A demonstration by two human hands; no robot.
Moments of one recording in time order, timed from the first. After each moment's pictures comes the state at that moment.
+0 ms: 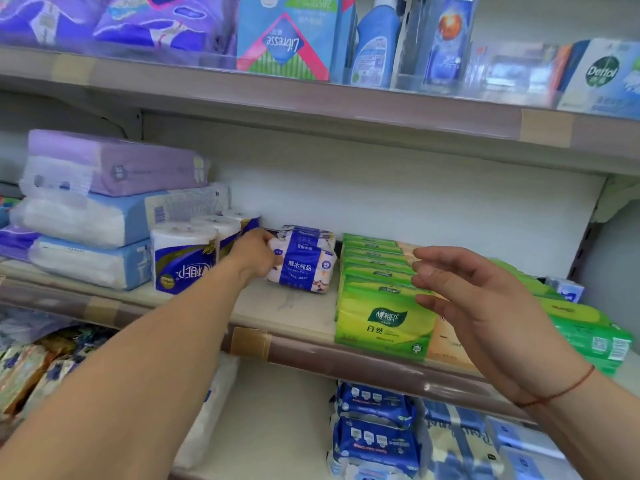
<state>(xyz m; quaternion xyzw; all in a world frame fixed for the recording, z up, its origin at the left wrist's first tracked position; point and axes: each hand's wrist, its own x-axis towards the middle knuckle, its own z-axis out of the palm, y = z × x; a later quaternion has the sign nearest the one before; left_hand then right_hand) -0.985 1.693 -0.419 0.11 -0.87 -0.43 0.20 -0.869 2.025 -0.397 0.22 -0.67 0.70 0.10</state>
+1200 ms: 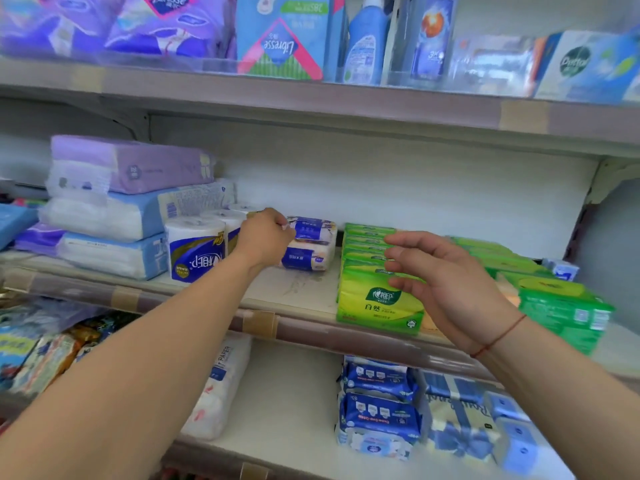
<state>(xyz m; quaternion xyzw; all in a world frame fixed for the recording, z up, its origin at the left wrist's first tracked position) -0.963 1.715 -0.402 0.10 -0.89 -0.33 0.30 -0.882 1.994 -0.390 0.19 -0.67 0.71 0.05</state>
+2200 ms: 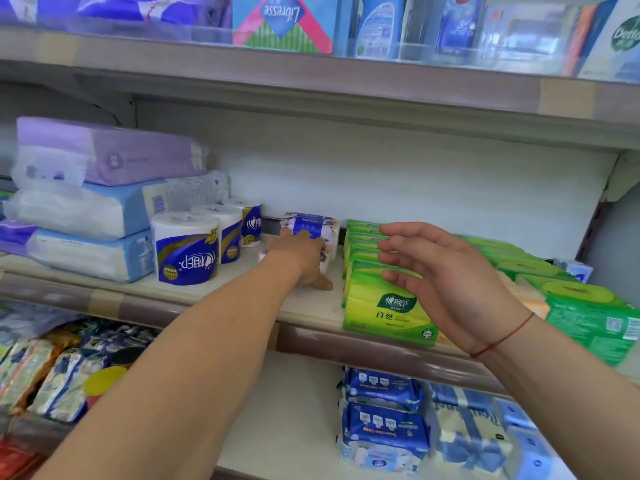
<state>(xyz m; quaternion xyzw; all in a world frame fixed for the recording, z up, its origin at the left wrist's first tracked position) -1.010 1.754 -0.422 0.04 -1.00 0.05 0.05 -0.895 1.978 -0.392 0.21 -0.63 0.74 0.03</state>
